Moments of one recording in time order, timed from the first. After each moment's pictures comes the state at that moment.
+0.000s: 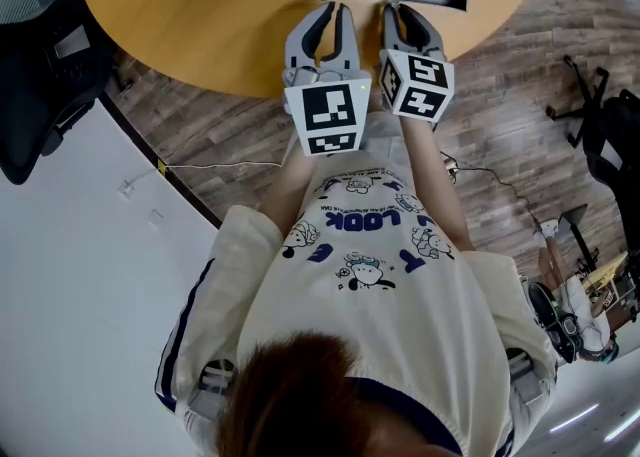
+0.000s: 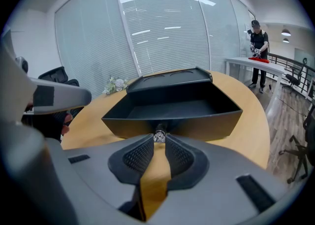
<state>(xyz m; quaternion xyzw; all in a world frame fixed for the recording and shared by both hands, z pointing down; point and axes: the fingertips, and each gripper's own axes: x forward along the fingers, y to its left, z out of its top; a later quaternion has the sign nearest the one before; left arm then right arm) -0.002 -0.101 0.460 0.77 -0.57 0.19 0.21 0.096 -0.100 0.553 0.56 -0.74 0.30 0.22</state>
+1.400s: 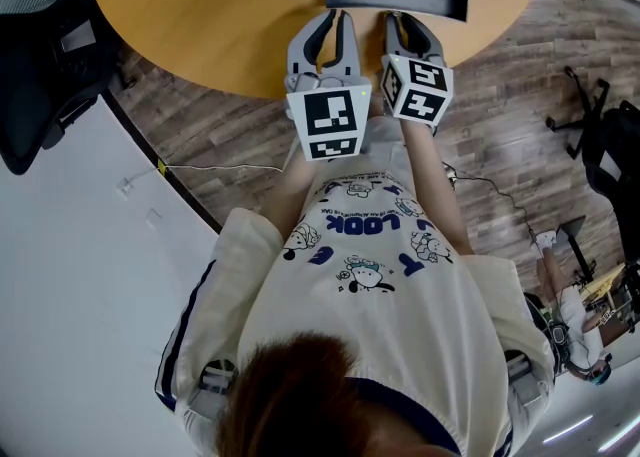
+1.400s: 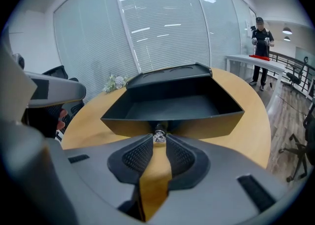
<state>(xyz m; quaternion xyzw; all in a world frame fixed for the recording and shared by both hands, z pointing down) -0.006 -0.096 0.456 0.77 -0.58 0.19 0.21 0.097 -0.095 0.561 0.55 -0.74 0.31 0.23</state>
